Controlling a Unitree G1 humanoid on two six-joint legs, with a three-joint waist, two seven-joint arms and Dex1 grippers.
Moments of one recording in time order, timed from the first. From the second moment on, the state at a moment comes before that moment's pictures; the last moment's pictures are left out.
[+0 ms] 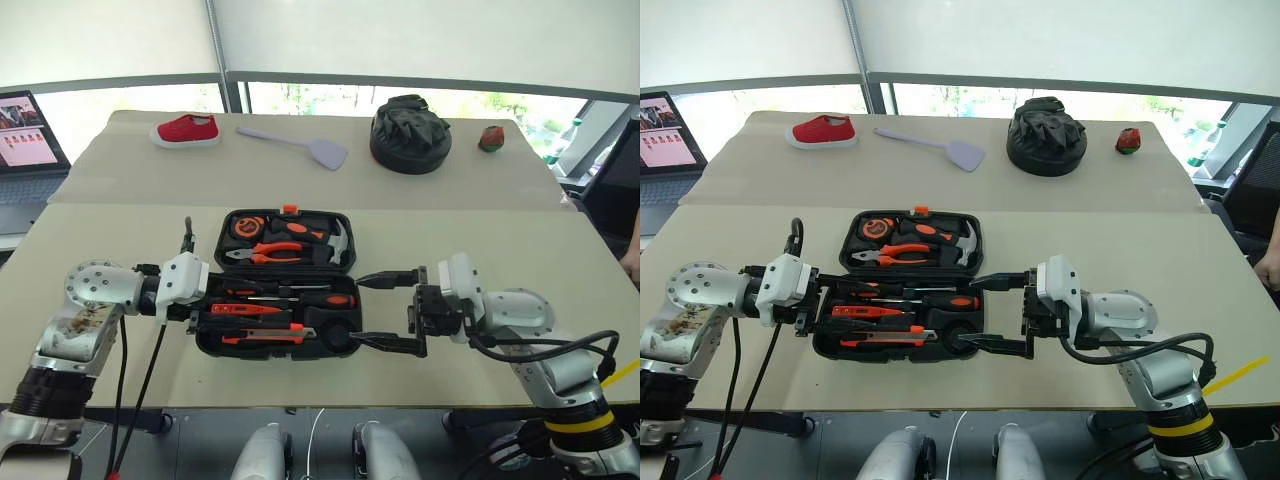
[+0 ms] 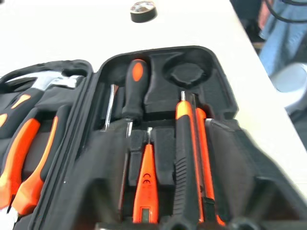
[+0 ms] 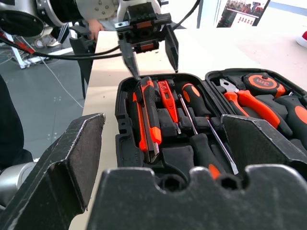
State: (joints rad) left arm -0.32 0.80 -0.02 -0.01 -0.39 -0.01 -1.40; right arm -0.23 -0.61 0.09 -0.34 0.54 0.28 1.11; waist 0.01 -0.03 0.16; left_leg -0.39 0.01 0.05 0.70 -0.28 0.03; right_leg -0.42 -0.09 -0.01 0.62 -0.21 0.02
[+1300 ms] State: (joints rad) left arm -0.18 0.75 0.01 0.02 -0.46 0.04 -1.28; right arm 0.09 -0.66 -0.21 -0.35 0.53 0.21 1.01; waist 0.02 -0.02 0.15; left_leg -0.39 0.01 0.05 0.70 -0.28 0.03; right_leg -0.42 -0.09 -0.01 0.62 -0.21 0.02
